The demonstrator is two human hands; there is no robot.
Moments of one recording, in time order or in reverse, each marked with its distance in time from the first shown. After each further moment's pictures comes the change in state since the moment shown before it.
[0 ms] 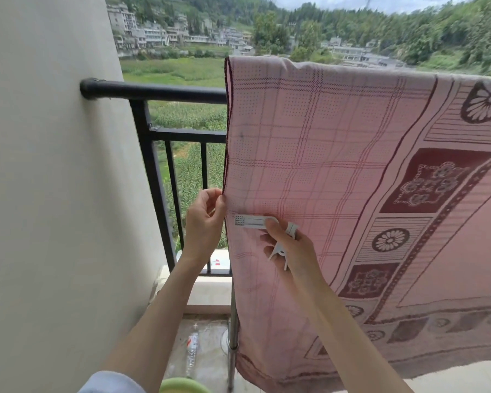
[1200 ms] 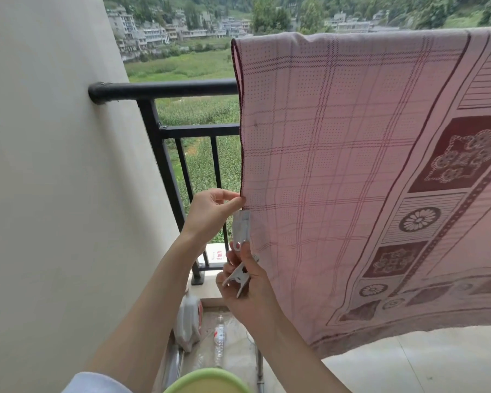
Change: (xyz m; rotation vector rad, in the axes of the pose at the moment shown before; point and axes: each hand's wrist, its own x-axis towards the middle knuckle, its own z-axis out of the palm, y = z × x) left_hand 0.013 0.021 -0.029 0.176 -0.250 -0.263; right_hand -0.007 0.106 0.054 0.742 -0.058 0.401
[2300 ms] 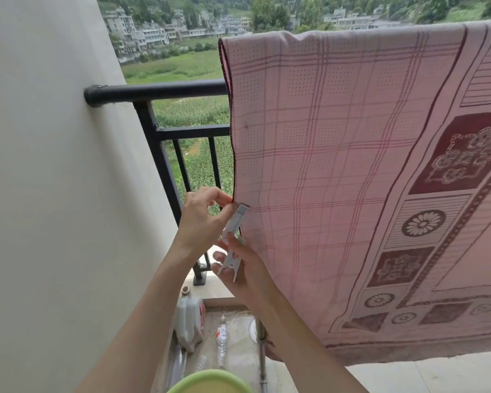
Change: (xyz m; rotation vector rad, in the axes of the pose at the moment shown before) left_hand 0.003 -0.005 0.001 0.345 0.095 0.273; right_hand 0.040 -0.024 0.003 -0.333 -0.236 0.000
